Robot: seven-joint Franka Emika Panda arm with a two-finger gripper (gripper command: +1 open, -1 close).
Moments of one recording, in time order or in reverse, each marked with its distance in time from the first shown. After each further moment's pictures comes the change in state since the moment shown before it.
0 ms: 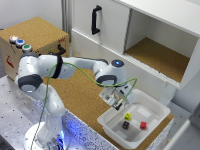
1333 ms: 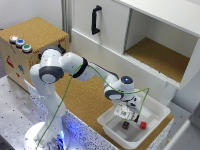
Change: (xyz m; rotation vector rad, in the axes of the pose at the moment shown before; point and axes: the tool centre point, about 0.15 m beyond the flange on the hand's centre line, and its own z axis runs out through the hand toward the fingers) arm 0.023 -0.003 0.107 0.040 0.015 -0.241
